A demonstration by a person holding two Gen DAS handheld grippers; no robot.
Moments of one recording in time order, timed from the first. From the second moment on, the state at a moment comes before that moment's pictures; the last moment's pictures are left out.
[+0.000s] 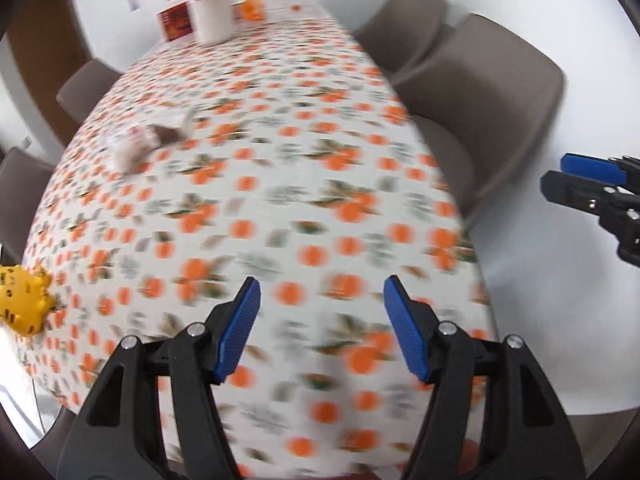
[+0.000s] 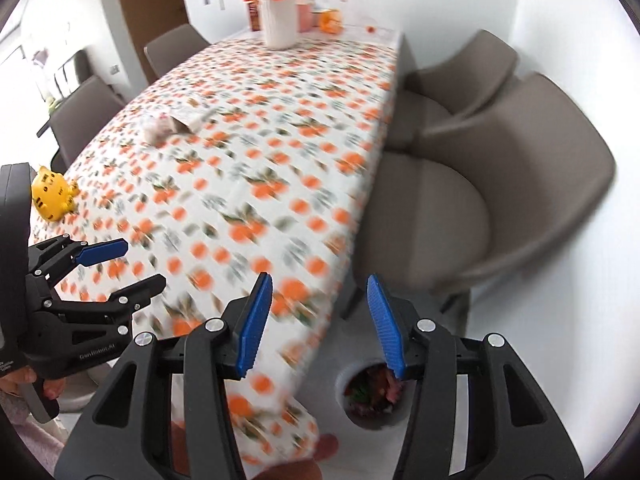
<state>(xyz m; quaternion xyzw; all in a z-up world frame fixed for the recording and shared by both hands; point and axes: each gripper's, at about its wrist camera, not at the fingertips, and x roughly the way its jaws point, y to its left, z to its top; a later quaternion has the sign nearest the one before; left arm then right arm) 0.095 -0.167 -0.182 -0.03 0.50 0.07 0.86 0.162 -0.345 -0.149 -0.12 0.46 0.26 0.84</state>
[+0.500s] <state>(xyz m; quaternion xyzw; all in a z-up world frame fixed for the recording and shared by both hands) 0.151 0.078 -0.196 -0.06 0.48 0.19 0.85 0.224 -0.081 -0.177 -0.17 0.43 0.33 0.82</state>
